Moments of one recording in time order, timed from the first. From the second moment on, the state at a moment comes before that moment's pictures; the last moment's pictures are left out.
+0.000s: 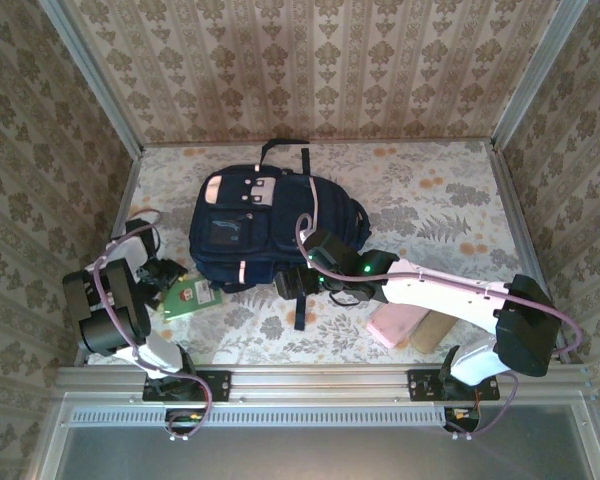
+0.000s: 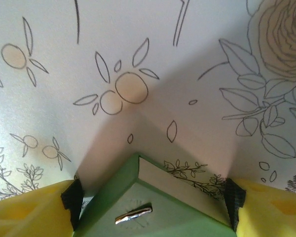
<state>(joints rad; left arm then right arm) 0.23 1.56 0.82 -0.78 0.01 -0.69 0.96 1.46 1.06 -0.41 0.00 0.60</state>
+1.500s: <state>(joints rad) -0.49 1.20 0.54 -0.60 0.10 -1.03 0.96 1.85 0.95 0.08 -0.35 1.01</state>
